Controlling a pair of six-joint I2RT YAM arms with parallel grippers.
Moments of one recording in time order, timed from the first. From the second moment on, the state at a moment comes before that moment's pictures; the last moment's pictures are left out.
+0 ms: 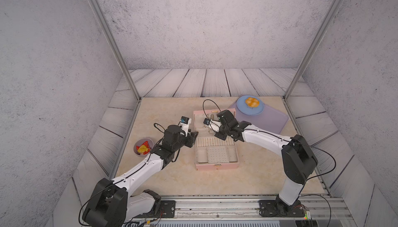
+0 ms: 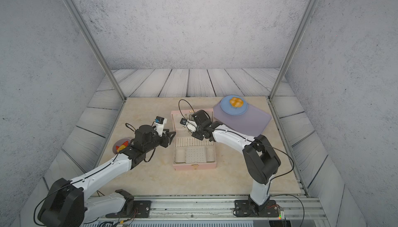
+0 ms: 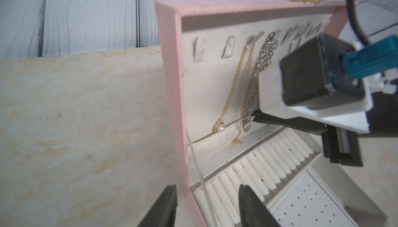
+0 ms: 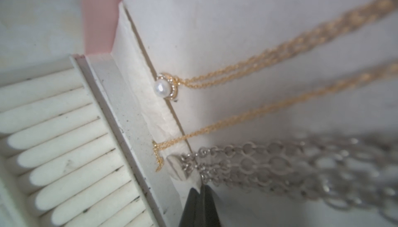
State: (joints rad) left arm -0.48 1.17 0.61 0.13 0.14 -0.17; right arm 0.71 1.78 1.29 -0.34 0.07 -0.61
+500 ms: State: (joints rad) left arm -0.50 1.15 0.64 0.07 0.17 -0.33; right arm 0.71 1.71 1.20 -0.31 0.03 -0.60
